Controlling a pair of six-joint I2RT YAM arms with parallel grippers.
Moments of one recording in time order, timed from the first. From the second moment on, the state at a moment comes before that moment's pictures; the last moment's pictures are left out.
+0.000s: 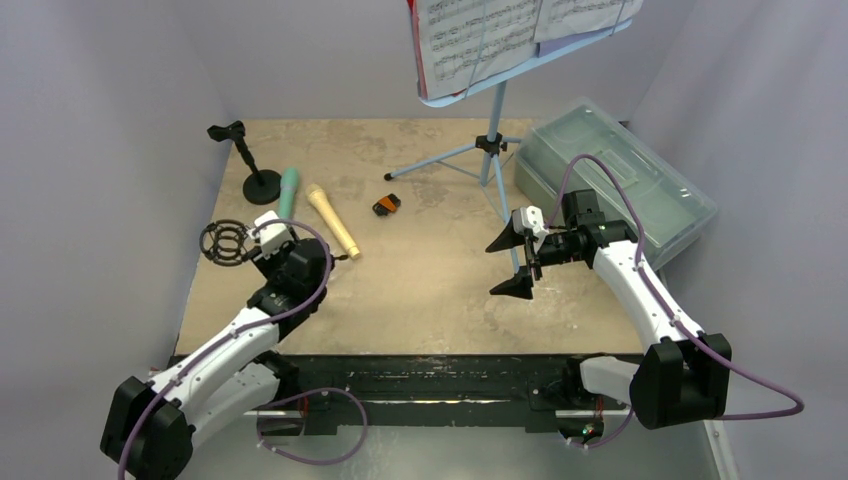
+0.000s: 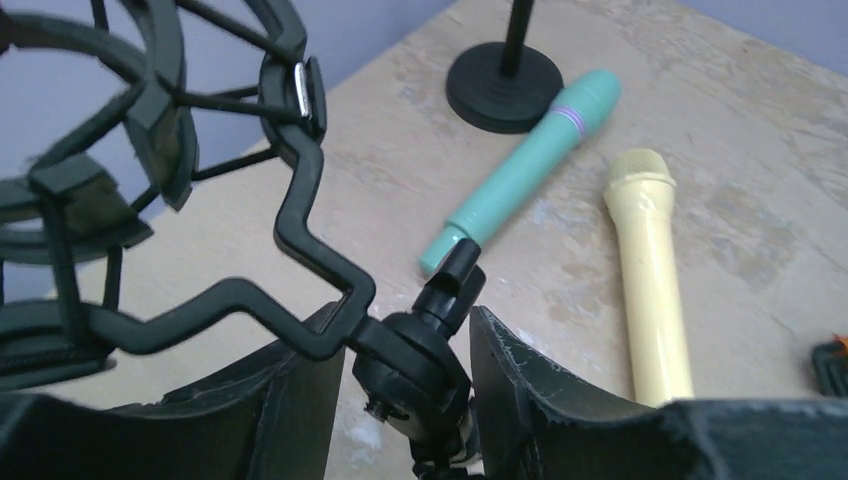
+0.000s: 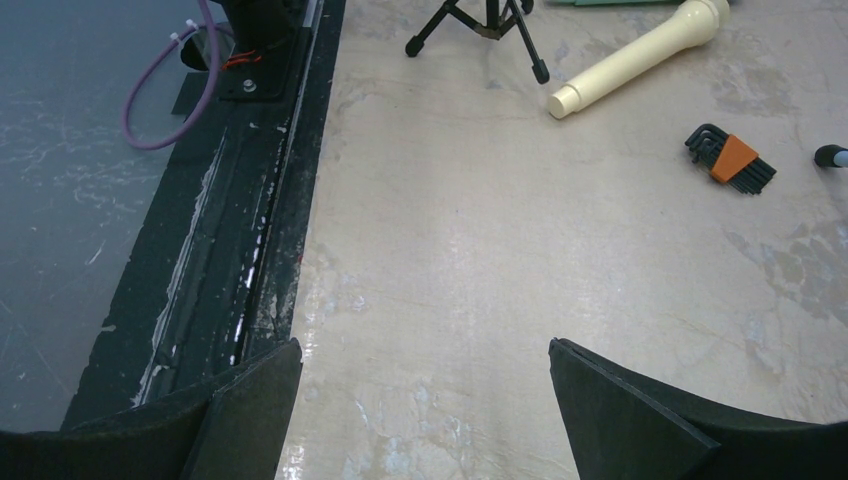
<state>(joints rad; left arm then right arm) -0.51 0.85 0.46 -0.16 -1.14 -0.58 0.14 1.20 0.92 -0.87 -1.23 -1.10</state>
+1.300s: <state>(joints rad) -0.34 1.14 0.46 0.36 -1.22 -0.08 0.14 1.20 0.93 -0.91 -1.25 -1.14</state>
